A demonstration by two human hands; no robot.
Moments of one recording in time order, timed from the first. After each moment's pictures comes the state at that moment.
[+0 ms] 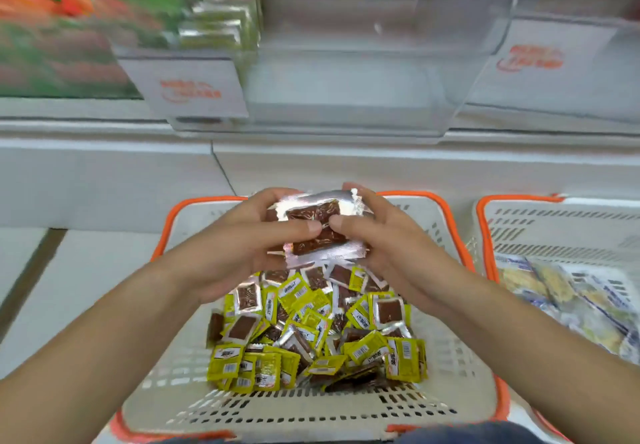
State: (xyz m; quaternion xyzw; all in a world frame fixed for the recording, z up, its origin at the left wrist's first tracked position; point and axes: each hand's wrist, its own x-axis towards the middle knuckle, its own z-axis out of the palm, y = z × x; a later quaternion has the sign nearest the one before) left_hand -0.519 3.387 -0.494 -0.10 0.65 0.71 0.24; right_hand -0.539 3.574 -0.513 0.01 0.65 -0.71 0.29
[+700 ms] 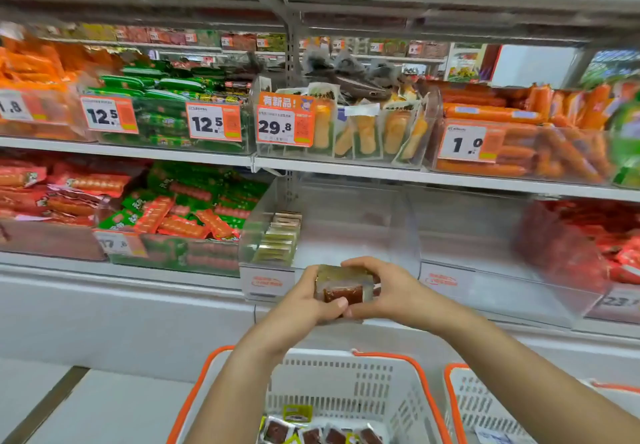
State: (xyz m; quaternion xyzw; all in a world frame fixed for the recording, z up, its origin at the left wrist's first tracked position) left_hand -0.498 3.410 -0.352 0.03 0.73 0.68 0.07; right_hand -0.543 3.580 -0.319 -0.25 0.88 -0.38 0.10
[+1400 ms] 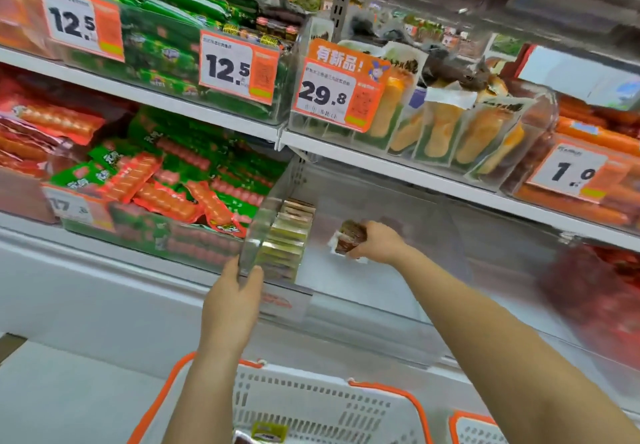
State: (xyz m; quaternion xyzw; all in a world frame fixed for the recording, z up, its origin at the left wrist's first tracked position) left_hand -0.586 3.316 -0.418 -0.24 0.77 0.56 -0.19; right_hand -0.774 3.500 -0.366 -0.15 0.98 -0.12 0.08
